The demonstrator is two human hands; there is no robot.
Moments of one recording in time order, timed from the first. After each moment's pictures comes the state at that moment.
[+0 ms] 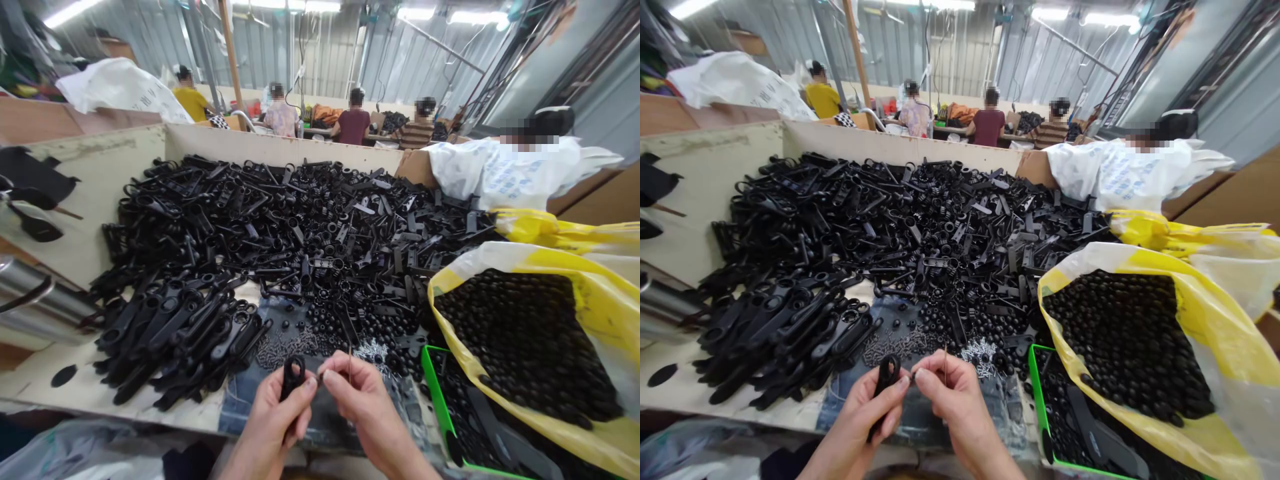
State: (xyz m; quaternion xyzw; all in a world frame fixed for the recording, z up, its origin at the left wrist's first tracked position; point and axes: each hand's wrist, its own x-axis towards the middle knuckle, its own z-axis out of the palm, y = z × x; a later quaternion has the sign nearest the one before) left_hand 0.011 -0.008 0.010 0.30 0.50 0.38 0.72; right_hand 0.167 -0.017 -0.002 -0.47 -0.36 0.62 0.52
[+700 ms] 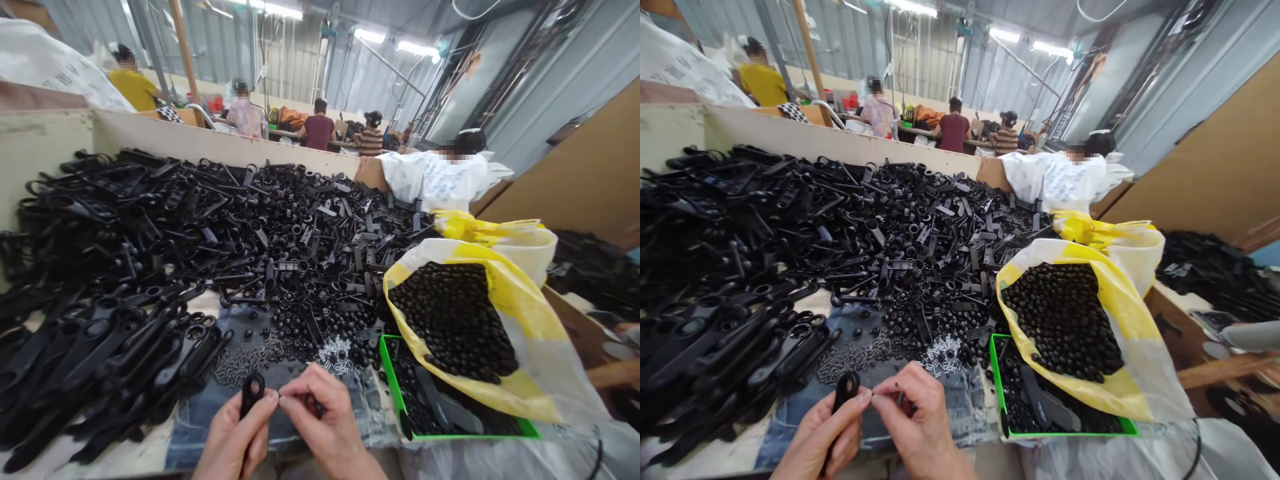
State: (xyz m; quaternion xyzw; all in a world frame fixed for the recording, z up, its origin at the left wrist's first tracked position) left_hand 0.008 -0.007 -0.018 0.25 0.48 0.36 0.76; right_hand 0.166 -0.028 -0.010 -0.54 -0.60 0.31 0.51
